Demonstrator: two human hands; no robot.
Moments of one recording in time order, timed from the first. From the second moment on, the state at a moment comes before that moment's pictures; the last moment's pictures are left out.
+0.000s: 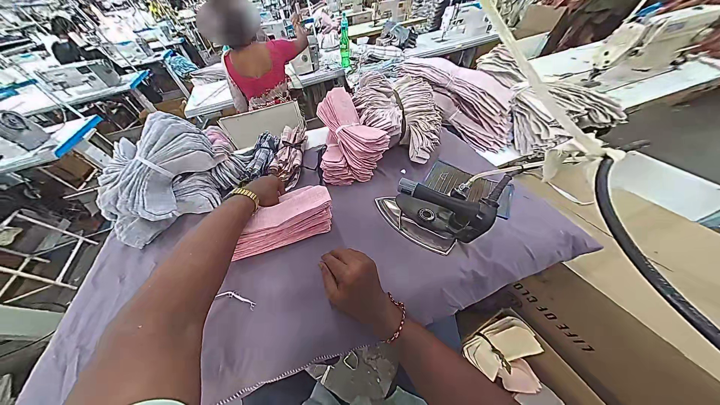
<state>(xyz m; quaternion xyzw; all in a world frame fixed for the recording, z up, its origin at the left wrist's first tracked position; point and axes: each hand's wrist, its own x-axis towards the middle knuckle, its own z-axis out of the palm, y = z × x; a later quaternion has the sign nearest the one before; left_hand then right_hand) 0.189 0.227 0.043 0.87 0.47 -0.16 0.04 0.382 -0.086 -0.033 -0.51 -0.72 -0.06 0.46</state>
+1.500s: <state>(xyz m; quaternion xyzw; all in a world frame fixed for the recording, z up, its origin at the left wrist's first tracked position) 0.159 0.136 0.096 0.89 0.39 0.01 0.24 0.382 -0.084 -0.037 -0.52 -0.71 -0.01 0.47</state>
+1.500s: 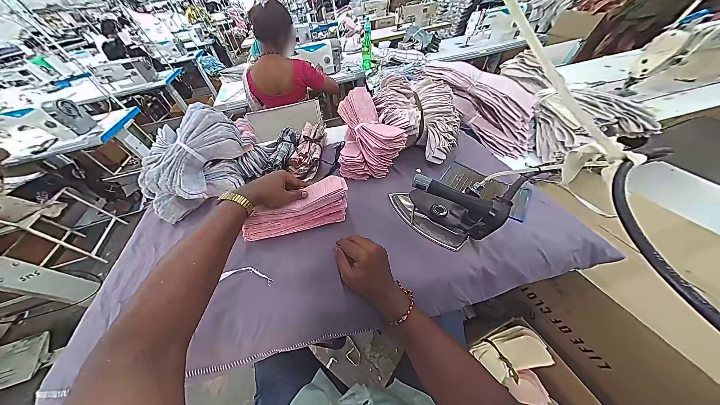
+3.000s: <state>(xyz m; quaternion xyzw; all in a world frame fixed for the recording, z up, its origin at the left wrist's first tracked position) 0.163 0.029 0.100 0.92 0.40 0.05 0.05 0.385 -0.086 -0.035 -0.52 -0.68 0.00 0.52</state>
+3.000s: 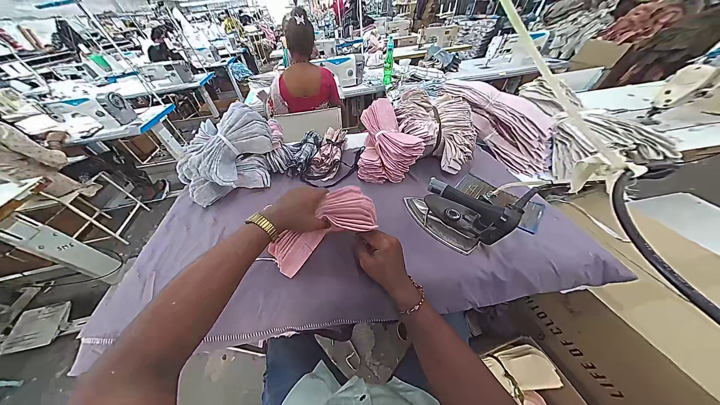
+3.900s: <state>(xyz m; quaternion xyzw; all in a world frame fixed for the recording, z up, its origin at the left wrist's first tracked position) 0.094 -0.115 0.006 0.77 0.54 0.32 0.12 0.383 -0.211 0.006 -0.47 -0.36 0.54 0.60</state>
